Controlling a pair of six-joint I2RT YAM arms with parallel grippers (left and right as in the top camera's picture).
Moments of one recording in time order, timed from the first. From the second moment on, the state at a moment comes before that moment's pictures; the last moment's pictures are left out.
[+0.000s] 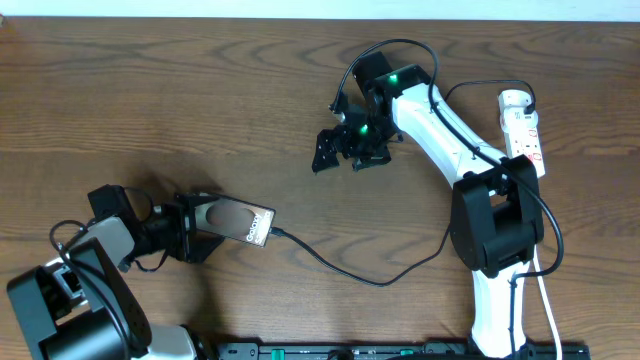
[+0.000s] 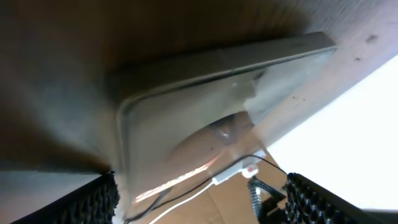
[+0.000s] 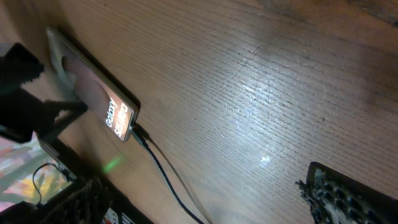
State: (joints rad) left arm 0.50 1.65 0.60 -0.49 0.85 -0.93; right arm 0.42 2.18 1.80 -1.14 -0.58 0.13
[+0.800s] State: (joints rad) left arm 0.38 1.21 0.98 -0.80 0.26 -0.48; right arm 0.40 2.18 1.80 -1.14 -0.55 0.13
